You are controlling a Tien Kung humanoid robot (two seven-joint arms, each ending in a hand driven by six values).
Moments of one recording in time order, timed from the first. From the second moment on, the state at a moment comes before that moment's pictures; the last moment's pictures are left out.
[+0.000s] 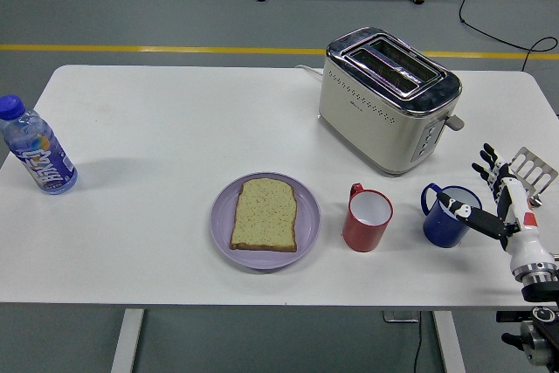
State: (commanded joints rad) left arm -0.16 0.02 -0.46 -0.25 -0.18 0.20 0.00; right arm 0.08 -0.27 1.16 1.23 -1.12 -0.34 0.40
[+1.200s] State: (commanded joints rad) left arm -0.16 0.02 -0.45 -0.25 -0.19 0.20 0.00; right arm 0.08 -0.30 1.40 1.49 -1.12 -0.28 0.18
